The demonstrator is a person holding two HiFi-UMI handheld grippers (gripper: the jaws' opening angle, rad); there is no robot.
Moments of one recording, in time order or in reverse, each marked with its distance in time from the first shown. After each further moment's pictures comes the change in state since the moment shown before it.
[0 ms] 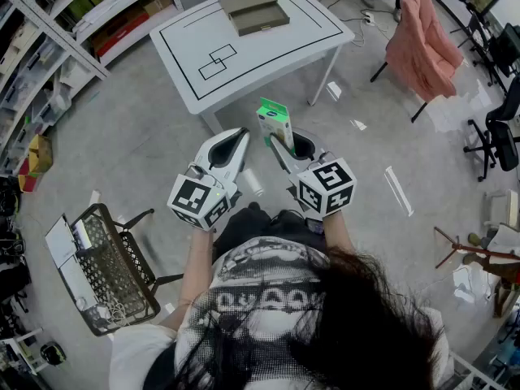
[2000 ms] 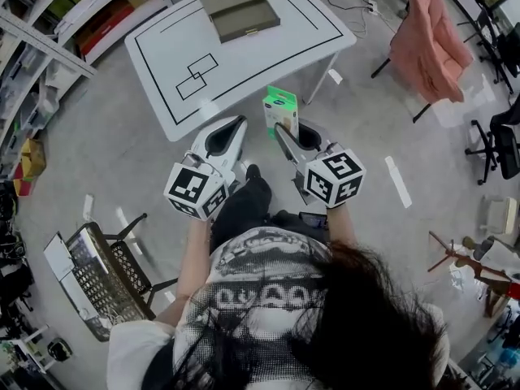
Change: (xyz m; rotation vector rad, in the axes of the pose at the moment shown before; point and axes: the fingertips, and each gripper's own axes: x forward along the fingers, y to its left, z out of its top) left arm 0.177 0.090 -0.026 -0.026 0.072 0.013; right arm 0.088 -0.176 0.017 0.130 0.025 0.004
